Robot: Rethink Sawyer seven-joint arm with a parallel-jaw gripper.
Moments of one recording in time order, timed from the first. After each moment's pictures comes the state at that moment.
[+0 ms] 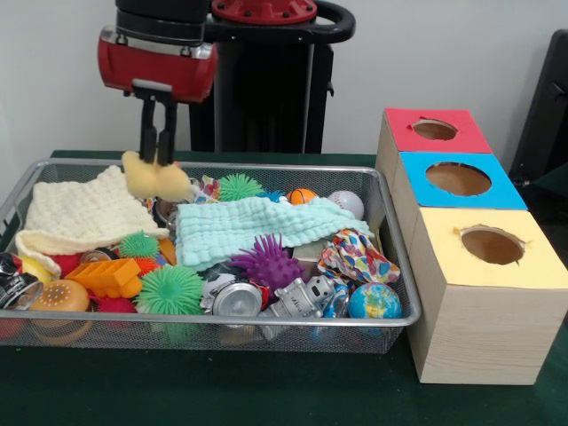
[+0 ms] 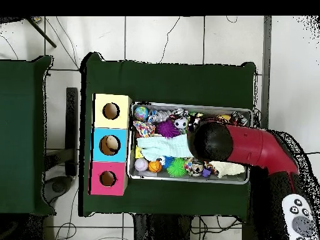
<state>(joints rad) -0.52 -0.83 0.17 1.63 -0.33 0.57 1.67</state>
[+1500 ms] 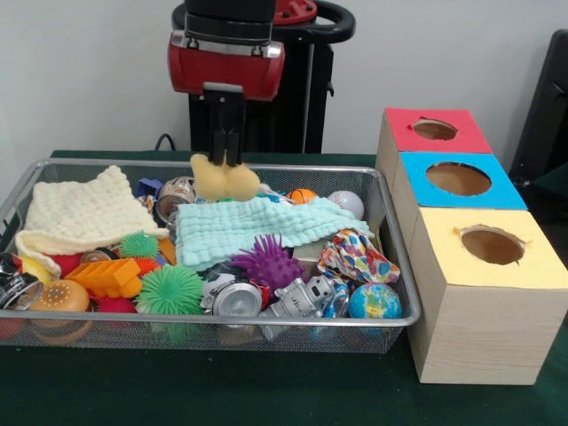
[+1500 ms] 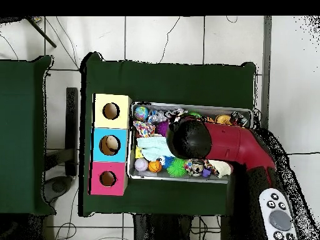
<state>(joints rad) -0.44 -0.83 0.17 1.65 -0.26 0.57 1.67</state>
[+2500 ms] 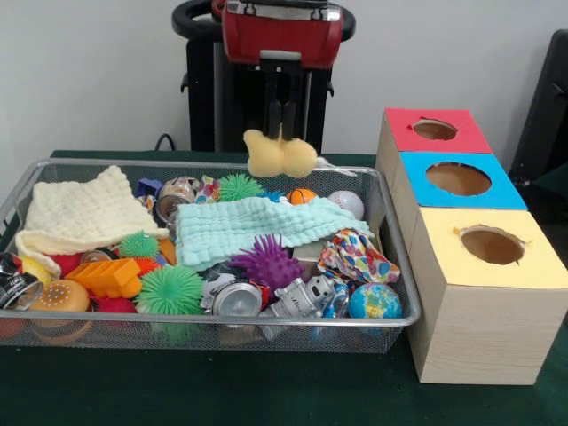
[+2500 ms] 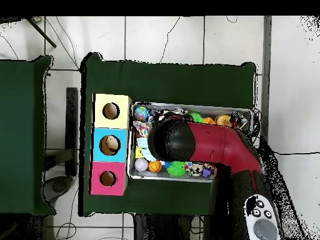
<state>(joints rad) -0.38 -0.90 0.17 1.69 -0.18 0.58 1.67</state>
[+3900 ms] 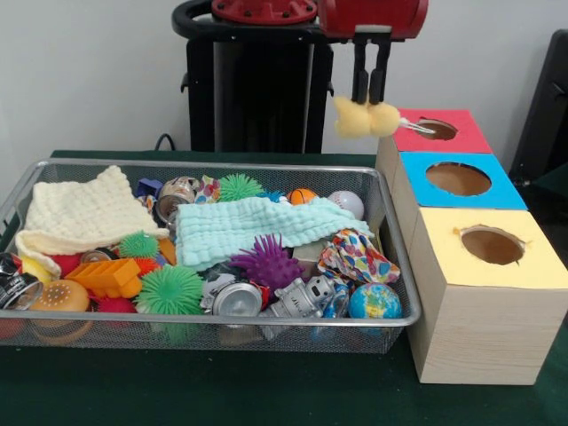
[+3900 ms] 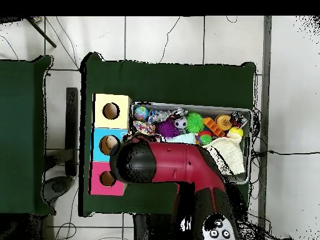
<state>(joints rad) -0.25 -0.98 0.14 1.84 -0.10 0.61 1.67</state>
